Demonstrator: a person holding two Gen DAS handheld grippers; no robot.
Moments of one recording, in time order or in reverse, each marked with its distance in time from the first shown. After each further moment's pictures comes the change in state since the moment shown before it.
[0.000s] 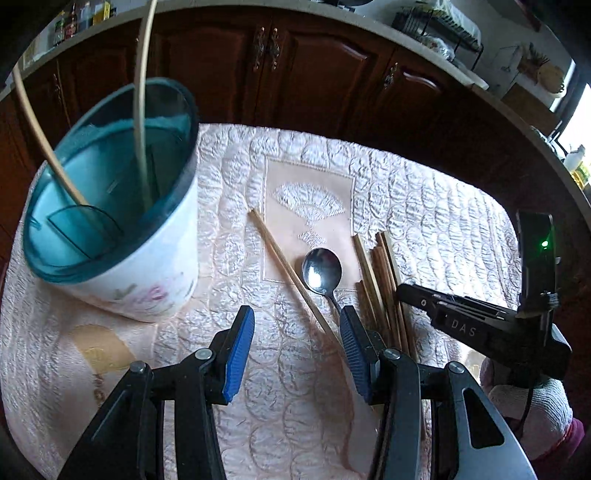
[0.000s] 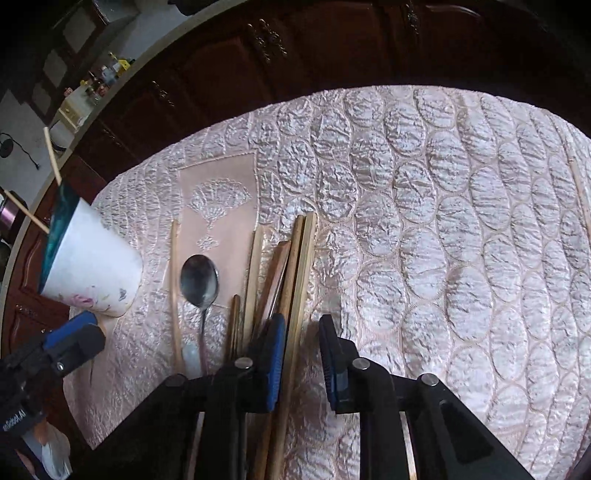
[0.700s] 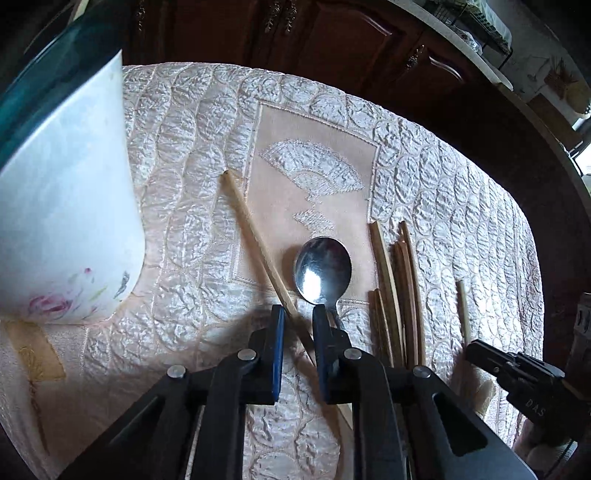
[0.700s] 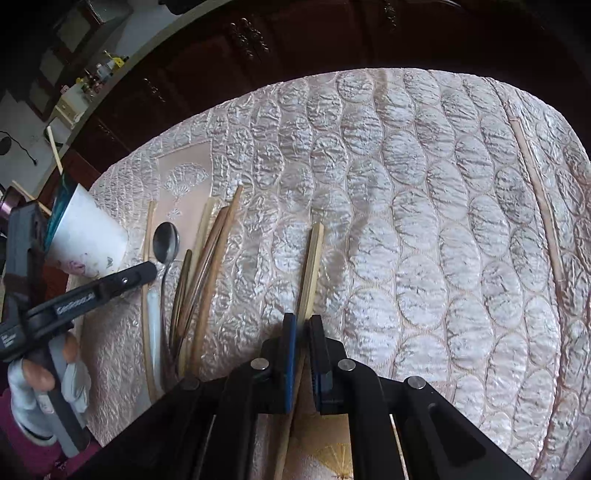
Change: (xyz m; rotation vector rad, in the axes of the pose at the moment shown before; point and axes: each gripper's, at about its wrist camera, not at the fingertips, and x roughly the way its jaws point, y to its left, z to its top) left arm 0.078 -0.004 0.008 -0.094 0.093 -0.042; right arm -0.051 -0.067 -0.040 -0.011 0.048 -0.010
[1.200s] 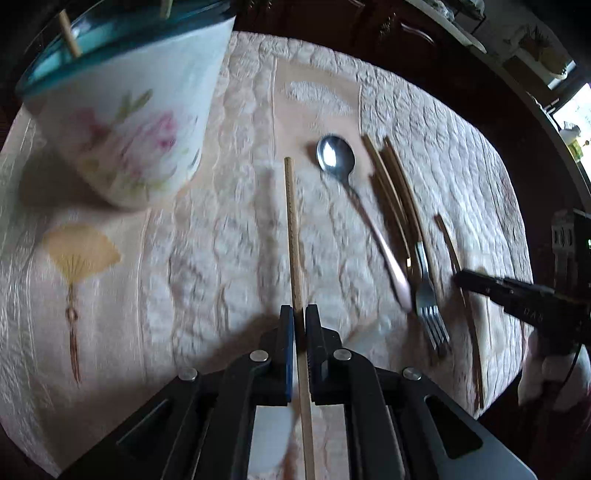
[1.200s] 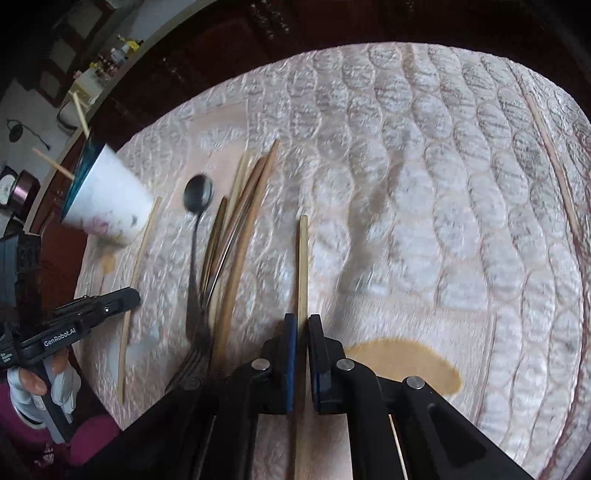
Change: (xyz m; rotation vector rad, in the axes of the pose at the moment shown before) left arm -0.049 0.036 -0.080 0.107 0.126 -0.043; right arm -0.001 0.036 -0.040 -0.042 0.085 0.056
